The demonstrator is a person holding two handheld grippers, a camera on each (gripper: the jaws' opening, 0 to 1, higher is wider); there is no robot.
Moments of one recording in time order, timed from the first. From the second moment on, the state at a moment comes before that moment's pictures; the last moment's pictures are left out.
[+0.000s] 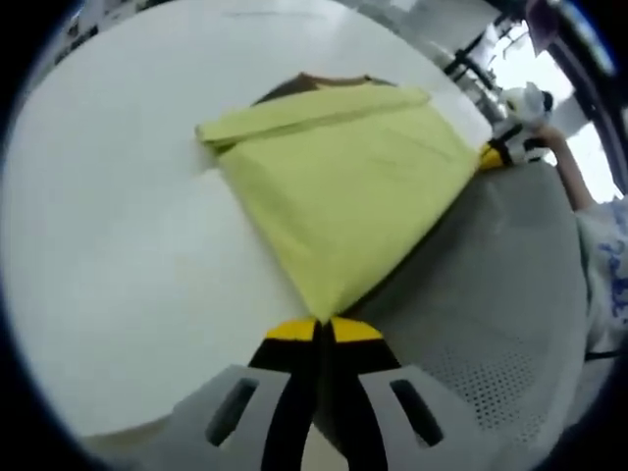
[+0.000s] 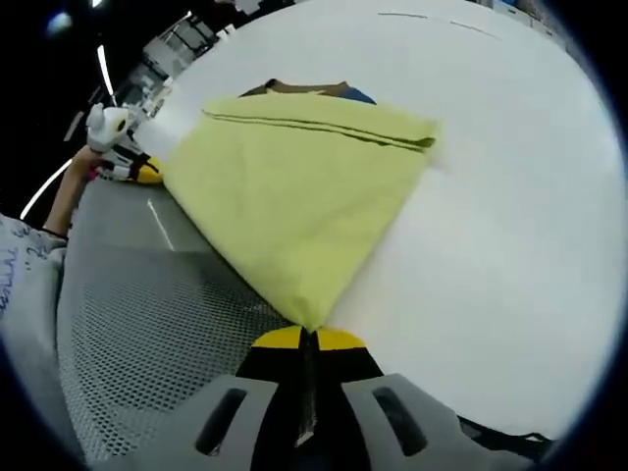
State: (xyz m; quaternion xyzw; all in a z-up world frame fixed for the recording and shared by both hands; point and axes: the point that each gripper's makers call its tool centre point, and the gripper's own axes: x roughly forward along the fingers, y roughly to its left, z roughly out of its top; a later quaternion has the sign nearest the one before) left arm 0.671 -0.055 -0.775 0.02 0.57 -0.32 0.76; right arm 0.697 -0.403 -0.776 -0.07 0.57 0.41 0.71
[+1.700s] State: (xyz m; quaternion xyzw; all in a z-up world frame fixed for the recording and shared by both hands) left arm 0.677 -0.054 -0.778 0.01 0.57 -0.31 0.76; right arm 0.693 -0.405 -0.788 -0.06 0.59 0.39 0.70
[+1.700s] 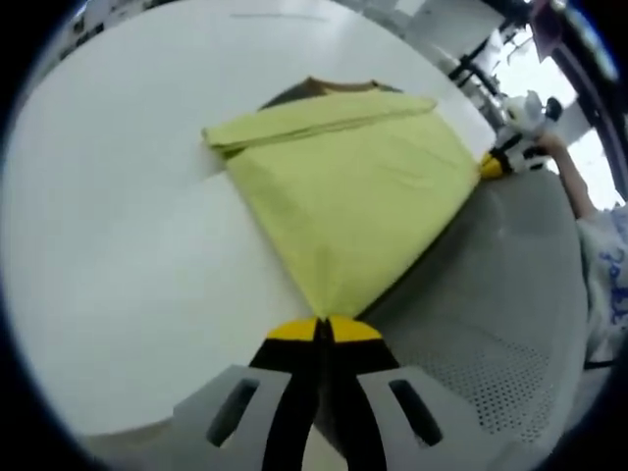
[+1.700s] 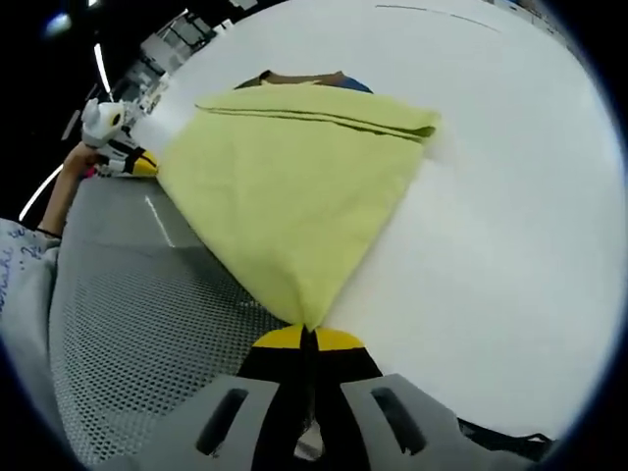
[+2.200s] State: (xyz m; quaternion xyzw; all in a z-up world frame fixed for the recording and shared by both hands) left arm 0.667 -0.056 -0.783 0.04 0.59 -0.32 0.74; right arm 0.690 -0.410 -0.792 -0.10 0.61 0.39 0.68
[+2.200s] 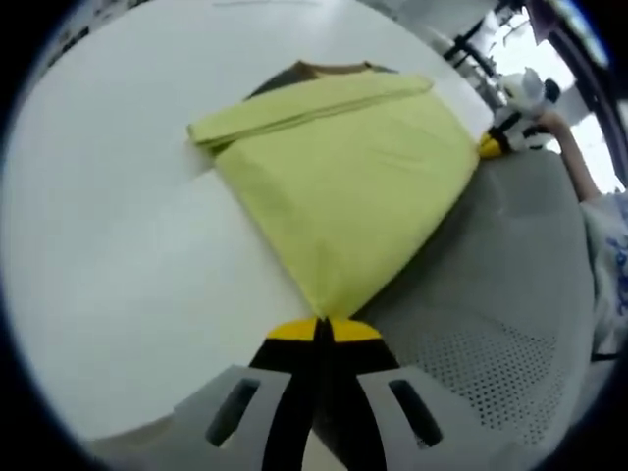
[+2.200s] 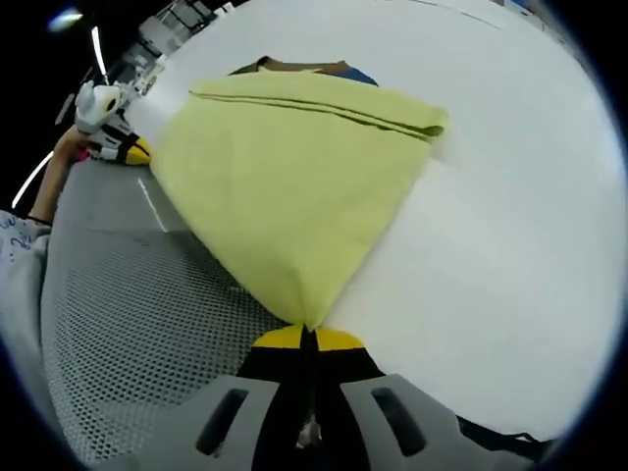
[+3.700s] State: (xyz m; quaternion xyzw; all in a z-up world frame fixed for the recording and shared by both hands) left arm 0.703 -0.098 -0.763 0.09 0.50 -0.38 0.78; right arm 0.732 -0.362 -0.773 -0.16 0.46 0.45 0.74
